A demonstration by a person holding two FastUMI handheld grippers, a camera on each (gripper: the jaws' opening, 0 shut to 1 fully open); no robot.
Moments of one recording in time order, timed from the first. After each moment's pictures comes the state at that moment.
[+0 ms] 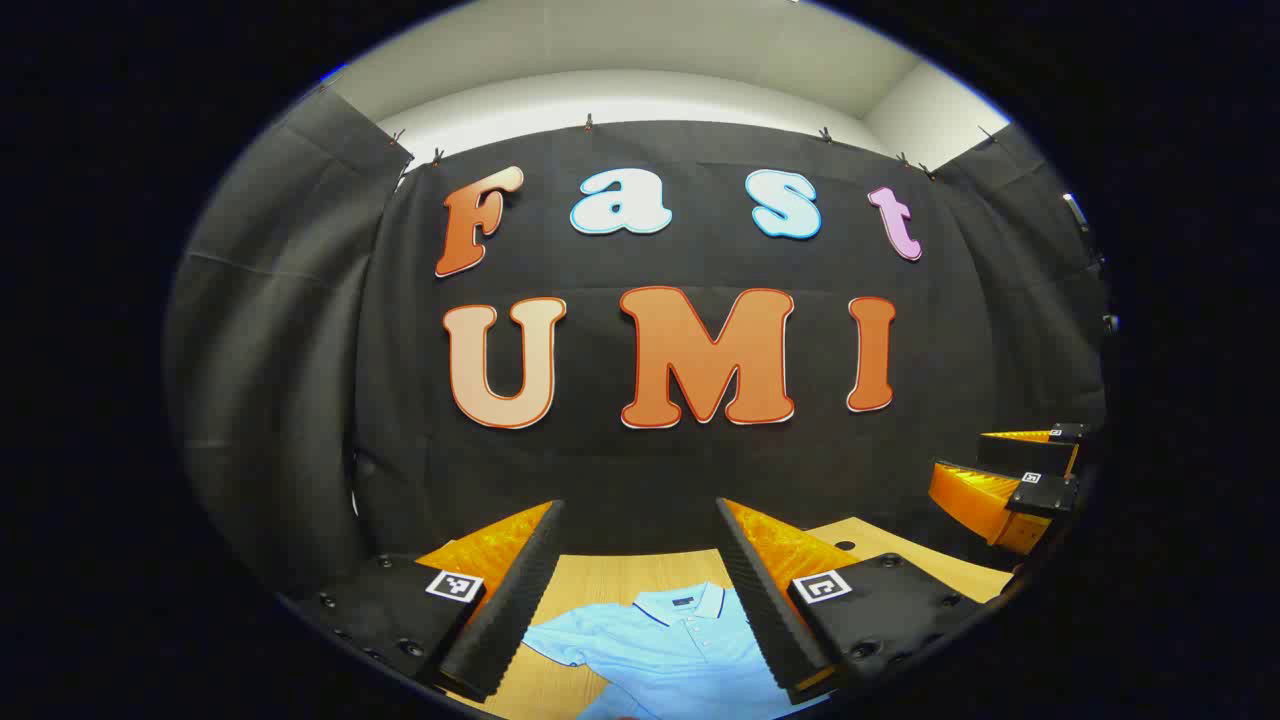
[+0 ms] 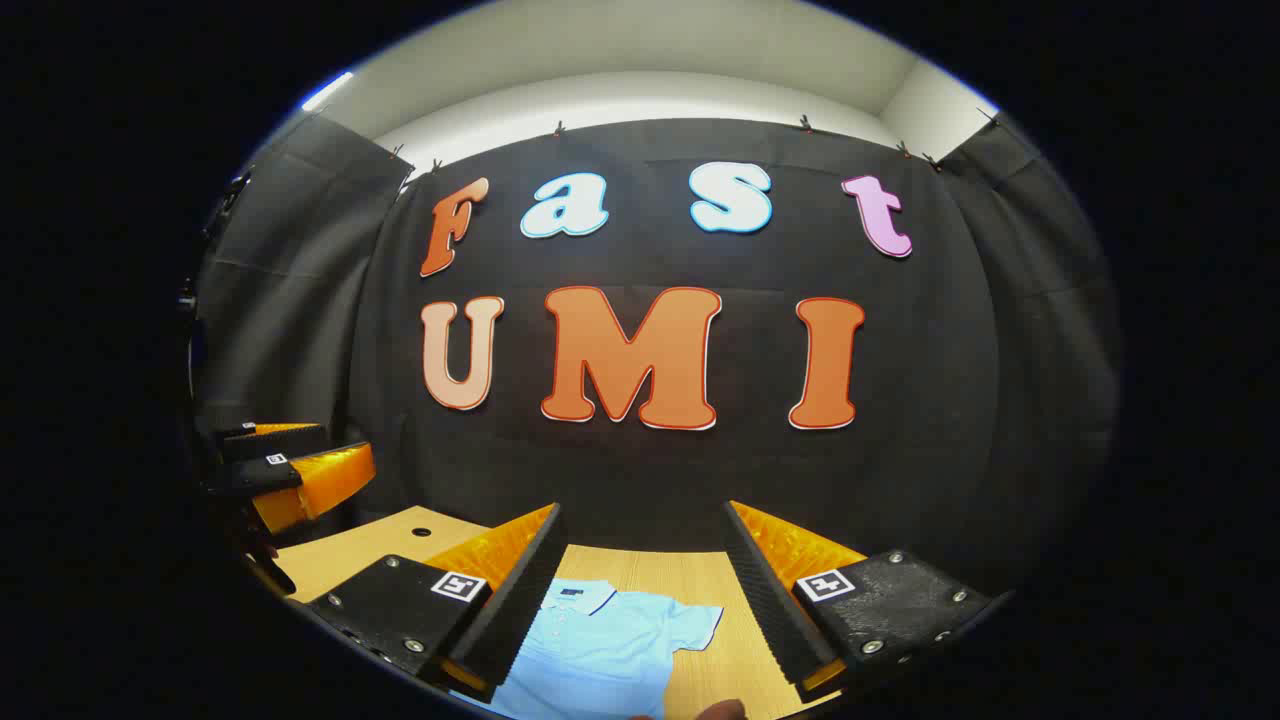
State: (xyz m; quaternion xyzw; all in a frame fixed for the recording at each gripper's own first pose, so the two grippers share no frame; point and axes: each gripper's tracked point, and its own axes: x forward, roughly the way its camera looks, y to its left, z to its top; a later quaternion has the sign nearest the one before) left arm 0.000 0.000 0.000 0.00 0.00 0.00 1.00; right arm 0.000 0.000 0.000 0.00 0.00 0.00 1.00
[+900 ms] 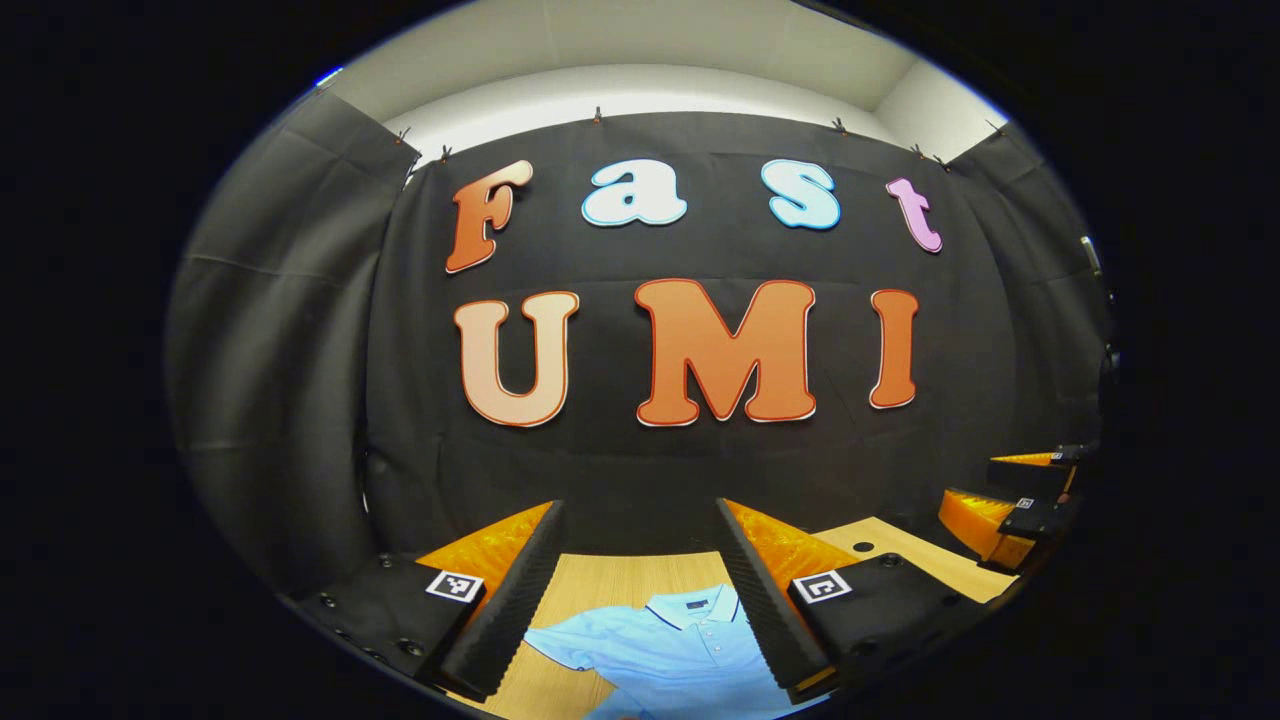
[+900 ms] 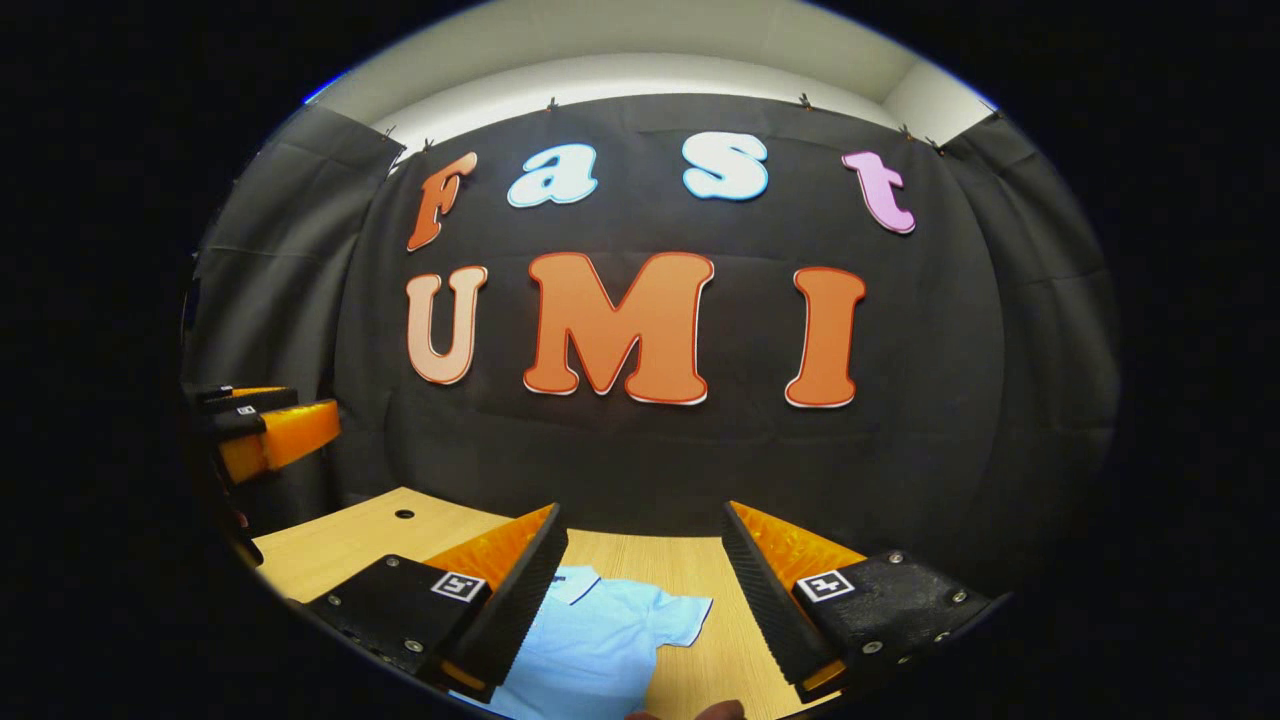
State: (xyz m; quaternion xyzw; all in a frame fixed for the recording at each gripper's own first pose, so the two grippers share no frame) left arm 0.019 0.005 0.001 0.00 0.01 0.02 1.00; right arm 0.025 -0.023 -0.044 0.01 0.06 0.00 1.00
